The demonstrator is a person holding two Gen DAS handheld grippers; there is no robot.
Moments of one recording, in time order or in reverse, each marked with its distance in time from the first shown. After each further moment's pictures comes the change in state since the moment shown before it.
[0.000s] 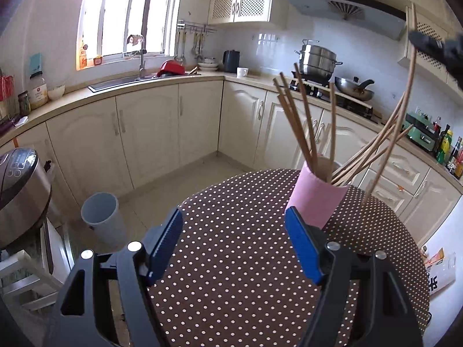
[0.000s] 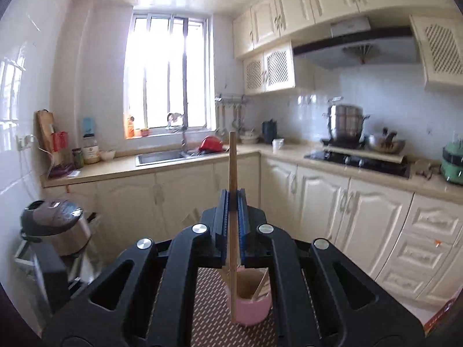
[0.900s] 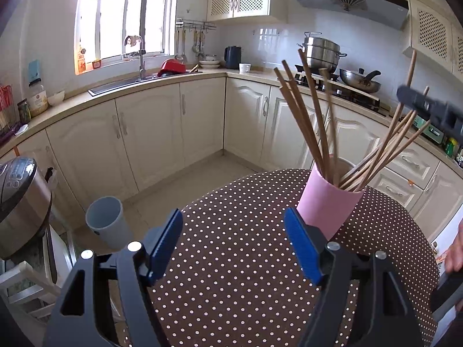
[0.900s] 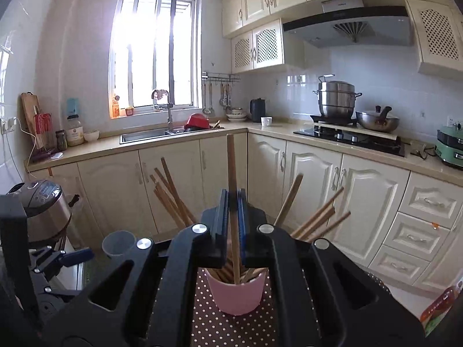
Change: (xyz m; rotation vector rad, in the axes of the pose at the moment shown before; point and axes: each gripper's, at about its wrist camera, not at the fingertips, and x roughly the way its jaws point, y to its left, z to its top) left arm 0.030 -0.015 0.013 0.039 0.011 0.037; right arm 0.043 -0.016 -0.068 0.022 0.114 -0.047
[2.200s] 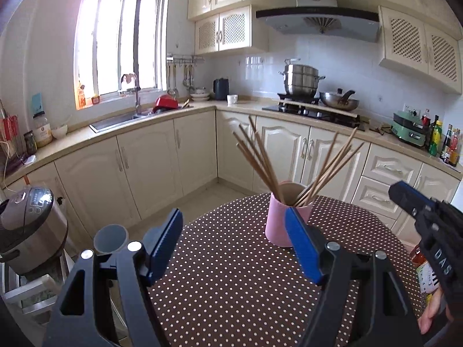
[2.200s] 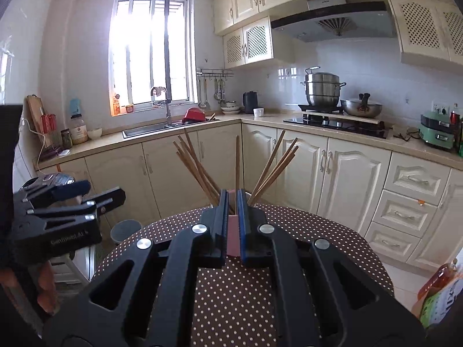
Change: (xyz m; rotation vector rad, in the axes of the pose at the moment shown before) left arm -0.123 -0.027 0.004 0.070 -0.157 -0.020; right arm -0.116 0.002 -0.035 0.031 0.021 -0.028
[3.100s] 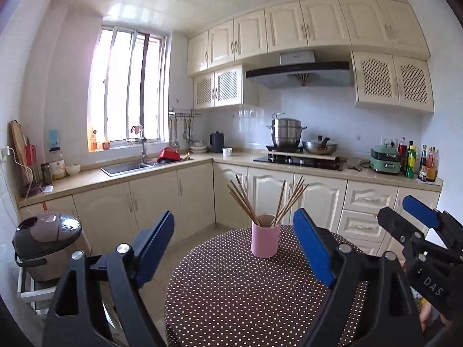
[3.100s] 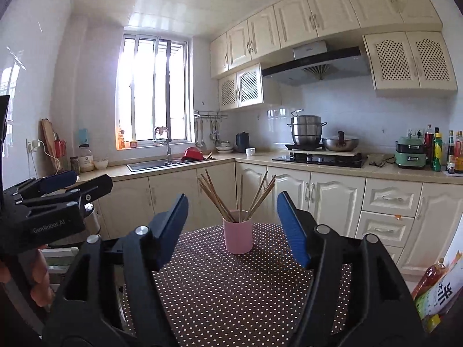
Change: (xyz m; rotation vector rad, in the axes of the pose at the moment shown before) left arm -0.203 -0.007 -0.025 0.023 -0.272 -0.012; right arm -0.179 0.039 -0.008 0.004 -0.208 -0.040
